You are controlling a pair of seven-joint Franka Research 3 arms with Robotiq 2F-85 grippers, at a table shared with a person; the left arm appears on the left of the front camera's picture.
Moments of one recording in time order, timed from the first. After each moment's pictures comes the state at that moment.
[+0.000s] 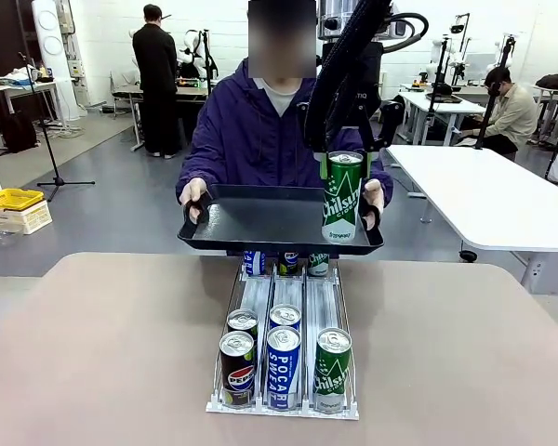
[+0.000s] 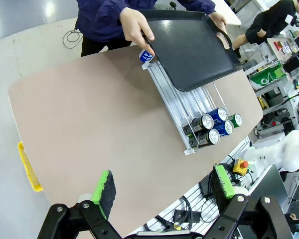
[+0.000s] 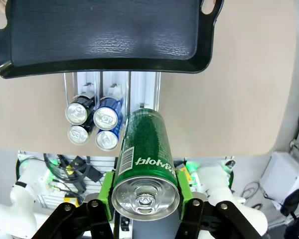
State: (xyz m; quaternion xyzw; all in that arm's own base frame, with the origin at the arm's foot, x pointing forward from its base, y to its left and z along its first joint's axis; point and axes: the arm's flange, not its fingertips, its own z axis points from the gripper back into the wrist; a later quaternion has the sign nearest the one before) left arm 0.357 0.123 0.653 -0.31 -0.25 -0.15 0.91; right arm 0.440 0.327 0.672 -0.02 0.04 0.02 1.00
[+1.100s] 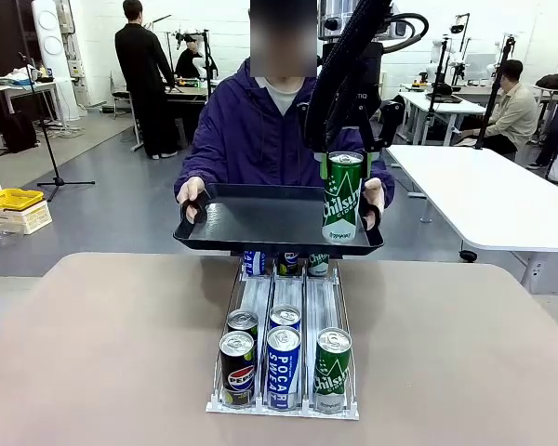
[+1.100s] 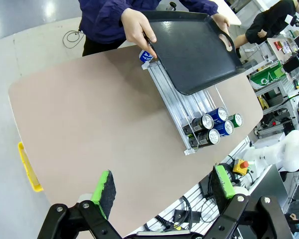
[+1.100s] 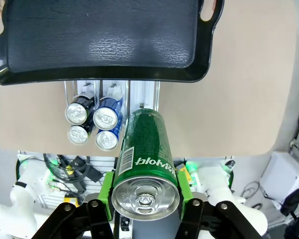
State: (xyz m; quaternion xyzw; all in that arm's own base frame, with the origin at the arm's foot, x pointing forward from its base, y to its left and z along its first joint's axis) left arm 0.357 0.123 0.653 -0.31 -0.25 -0.15 0.91; right arm 0.440 0.327 0.671 -0.02 0.04 0.01 1.00
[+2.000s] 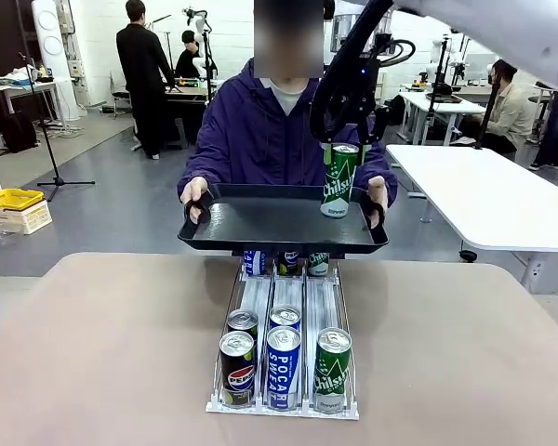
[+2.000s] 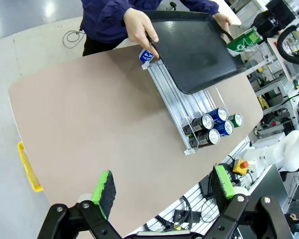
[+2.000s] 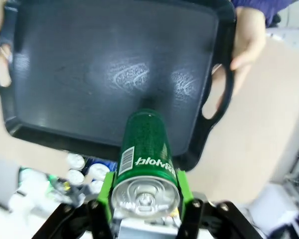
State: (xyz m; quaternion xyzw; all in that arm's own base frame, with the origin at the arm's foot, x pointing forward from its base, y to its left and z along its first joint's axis) left arm 0.357 0.123 0.653 -0.31 -0.25 -0.15 0.91; right arm 0.583 0.295 0.642 0.03 0.04 0.08 1.00
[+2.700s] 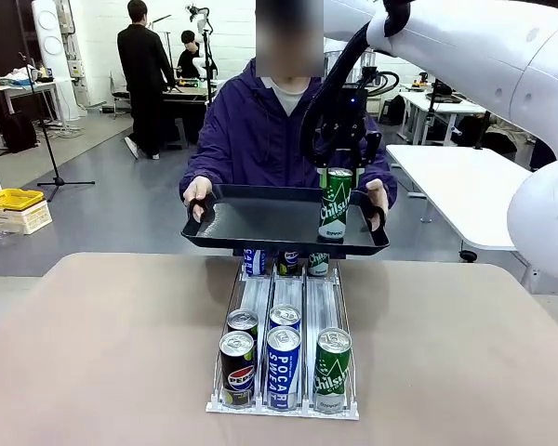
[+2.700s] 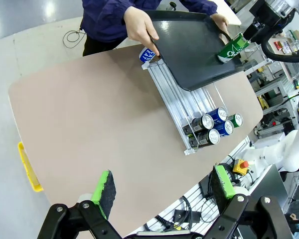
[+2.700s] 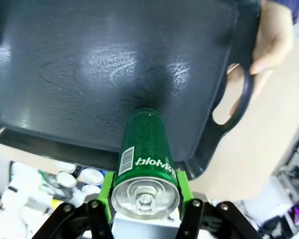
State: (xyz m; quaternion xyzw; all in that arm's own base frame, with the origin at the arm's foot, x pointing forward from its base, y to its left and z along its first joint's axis) left arm 0.357 0.123 0.653 -0.31 -0.25 -0.15 0.91; right arm 0.599 0.308 0.597 0.01 0.09 0.09 0.99
